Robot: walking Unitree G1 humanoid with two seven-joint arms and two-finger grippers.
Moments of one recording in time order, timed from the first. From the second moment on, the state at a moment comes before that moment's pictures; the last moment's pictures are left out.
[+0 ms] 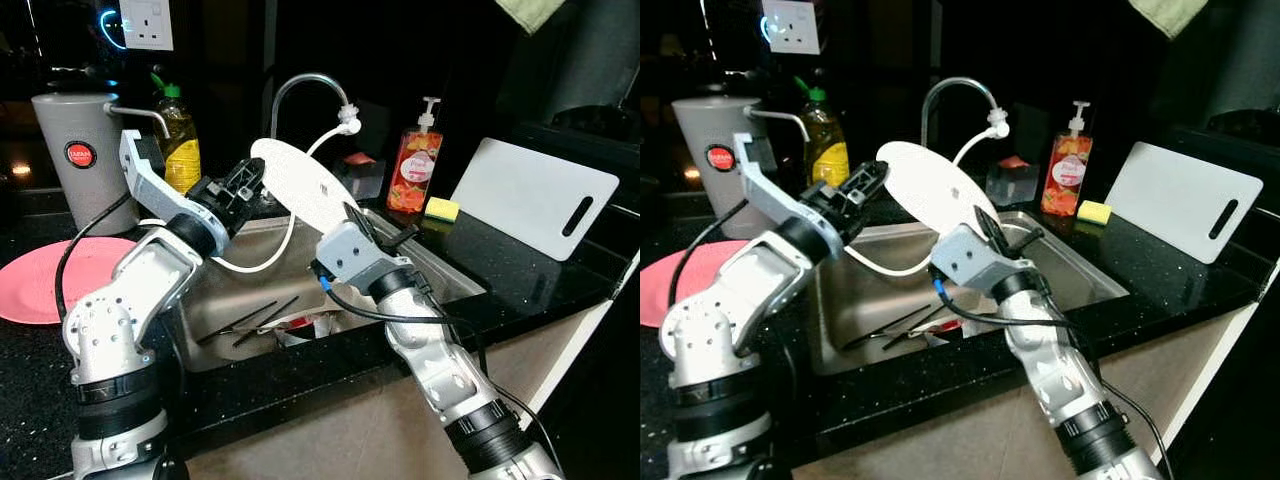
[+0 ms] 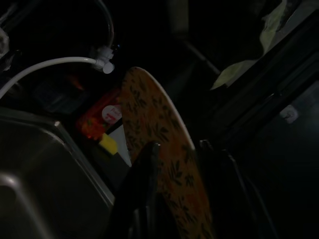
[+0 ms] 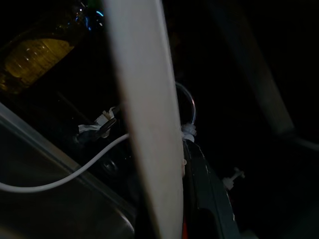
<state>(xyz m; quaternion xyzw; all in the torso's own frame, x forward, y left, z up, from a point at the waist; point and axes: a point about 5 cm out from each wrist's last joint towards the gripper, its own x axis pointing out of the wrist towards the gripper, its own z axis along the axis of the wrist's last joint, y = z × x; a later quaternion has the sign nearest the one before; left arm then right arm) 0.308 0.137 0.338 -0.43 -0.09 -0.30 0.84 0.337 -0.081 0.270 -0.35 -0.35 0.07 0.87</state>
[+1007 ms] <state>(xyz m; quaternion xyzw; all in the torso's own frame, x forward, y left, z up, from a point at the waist) 0.302 0.196 0.344 -0.38 -0.16 -0.24 0.88 0.375 -0.132 0.273 0.06 -0.19 0.02 0.98</state>
